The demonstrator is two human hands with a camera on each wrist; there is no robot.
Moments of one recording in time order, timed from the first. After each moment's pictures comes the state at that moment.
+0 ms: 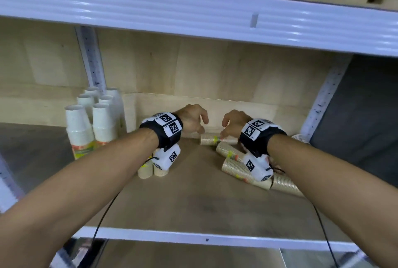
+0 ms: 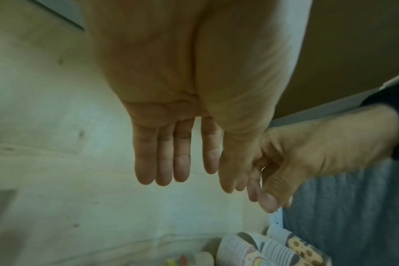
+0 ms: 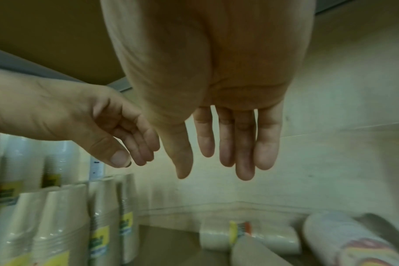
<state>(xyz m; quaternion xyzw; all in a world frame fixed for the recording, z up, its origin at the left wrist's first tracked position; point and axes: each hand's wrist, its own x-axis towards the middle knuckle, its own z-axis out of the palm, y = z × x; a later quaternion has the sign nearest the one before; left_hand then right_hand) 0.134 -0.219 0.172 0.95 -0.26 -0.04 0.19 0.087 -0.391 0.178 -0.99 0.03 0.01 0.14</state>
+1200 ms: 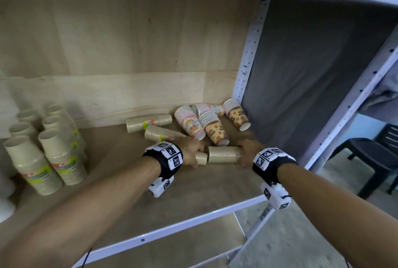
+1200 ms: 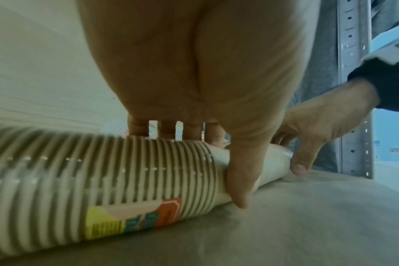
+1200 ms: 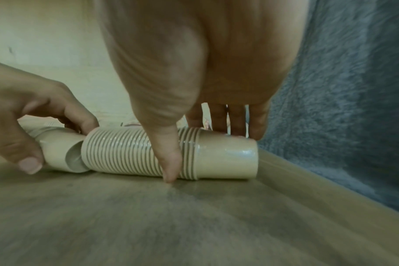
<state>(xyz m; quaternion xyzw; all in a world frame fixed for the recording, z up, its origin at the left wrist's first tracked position) 0.098 -0.418 0.033 0.89 -0.43 -0.15 -0.02 -0.010 -0.611 0.029 -0.97 0.22 0.08 0.09</state>
